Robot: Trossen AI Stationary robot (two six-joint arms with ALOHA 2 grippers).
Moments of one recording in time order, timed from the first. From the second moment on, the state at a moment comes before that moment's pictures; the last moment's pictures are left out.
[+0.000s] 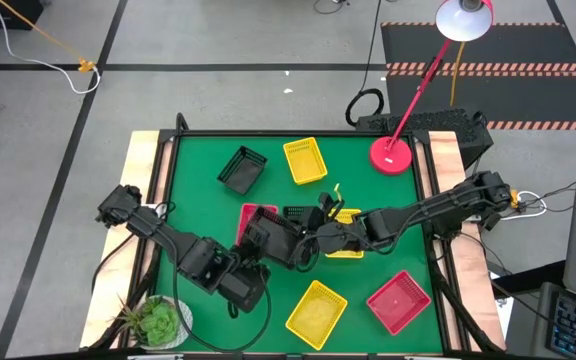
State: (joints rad) left arm -0.55 1.84 1.90 -1.36 -0.59 0.15; right arm 0.29 1.60 1.26 -0.23 0.57 0.42
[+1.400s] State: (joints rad) left arm -0.69 1.29 1.25 -0.60 -0.78 -0.06; right arm 0.42 1.56 1.26 -0.21 0.86 0.69
